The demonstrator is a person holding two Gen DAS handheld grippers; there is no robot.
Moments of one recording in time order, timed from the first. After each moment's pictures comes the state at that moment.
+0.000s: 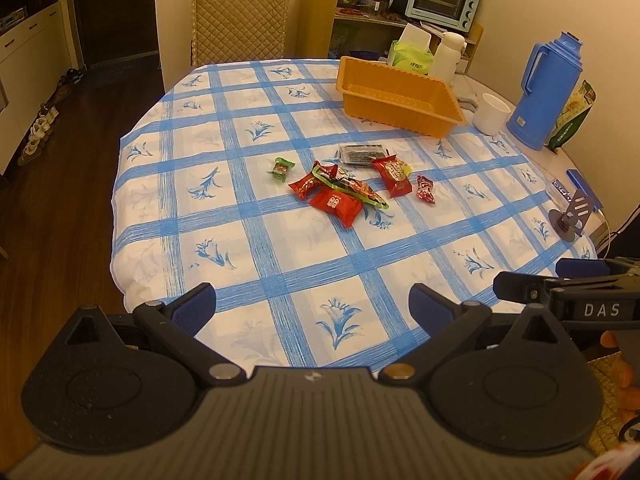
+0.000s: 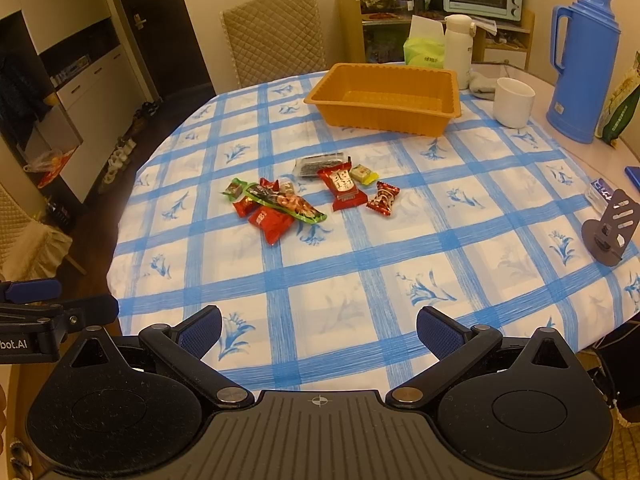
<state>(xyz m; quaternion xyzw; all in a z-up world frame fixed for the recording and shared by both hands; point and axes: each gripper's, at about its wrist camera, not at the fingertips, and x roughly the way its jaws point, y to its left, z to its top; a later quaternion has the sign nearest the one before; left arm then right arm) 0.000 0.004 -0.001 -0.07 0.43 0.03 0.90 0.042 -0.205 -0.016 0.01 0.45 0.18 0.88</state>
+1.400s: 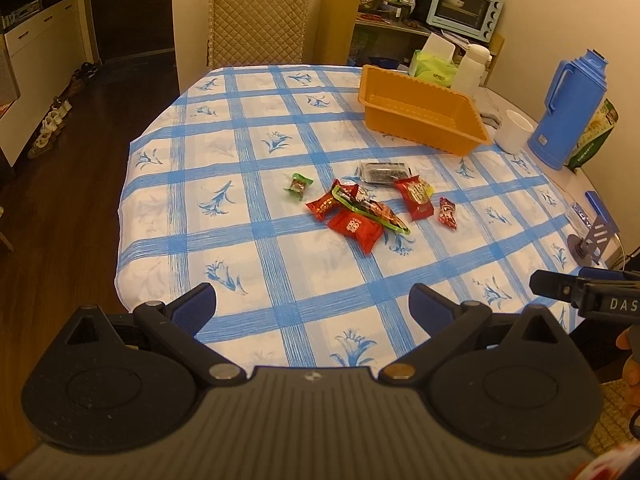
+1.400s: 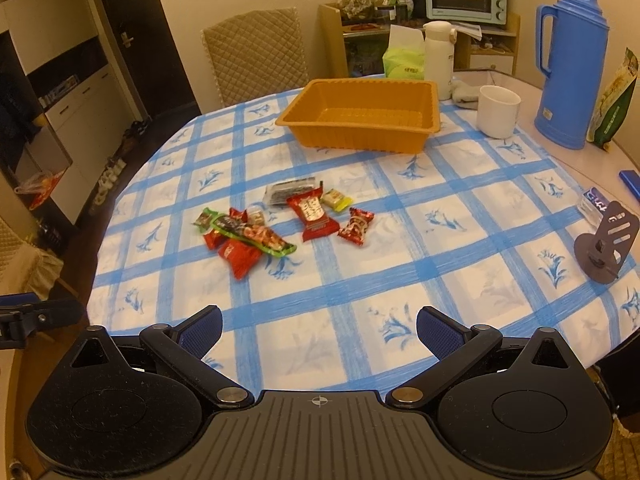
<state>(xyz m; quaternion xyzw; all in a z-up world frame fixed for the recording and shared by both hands) 0.033 0.016 0.003 -0.09 0.43 0.06 0.90 0.086 -0.233 -0.022 0.03 0.42 0.17 0.89</state>
